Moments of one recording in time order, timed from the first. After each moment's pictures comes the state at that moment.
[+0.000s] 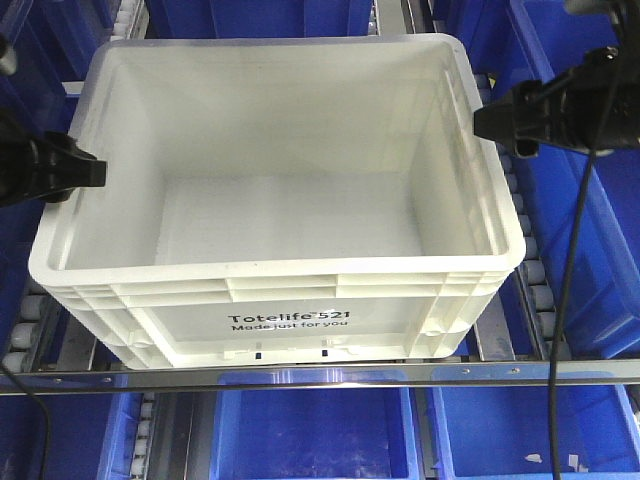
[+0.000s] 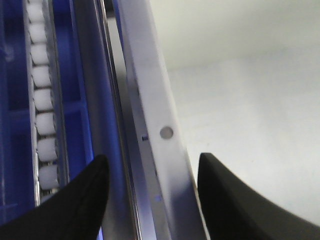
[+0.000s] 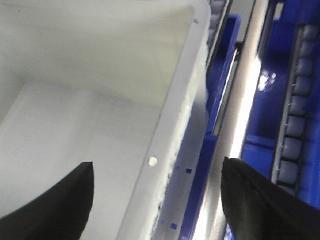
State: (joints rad) left arm -0.20 1.17 -0.92 -0.03 0.55 -0.04; right arm 0.12 1.22 -1.03 0.48 0.58 -0.45
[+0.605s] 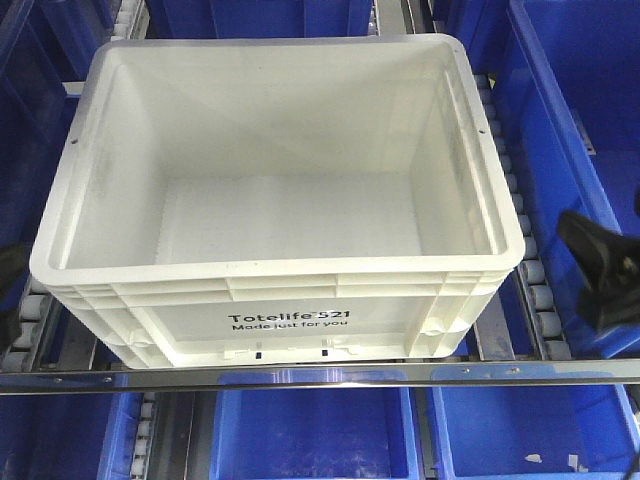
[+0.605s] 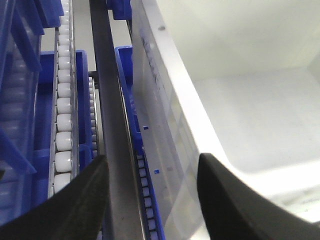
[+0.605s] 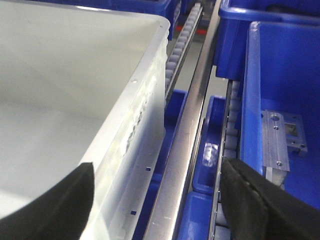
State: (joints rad) left arm -0.20 0.55 -0.43 -0.03 0.40 -0.04; right arm 0.12 0.58 -0.42 0.58 0.24 -0.66
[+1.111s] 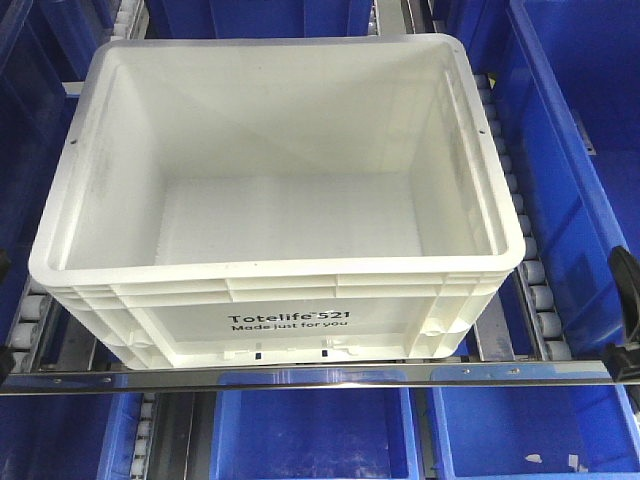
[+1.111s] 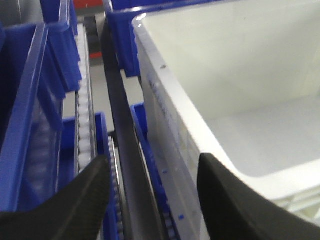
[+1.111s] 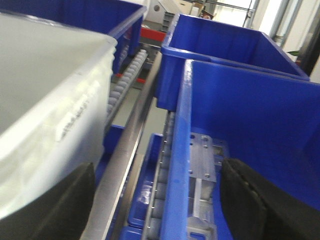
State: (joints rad) left arm -0.20 0.46 -0.25 0.12 0.07 -0.04; right arm 0.12 0.42 -0.18 0.58 -0.08 -0.81
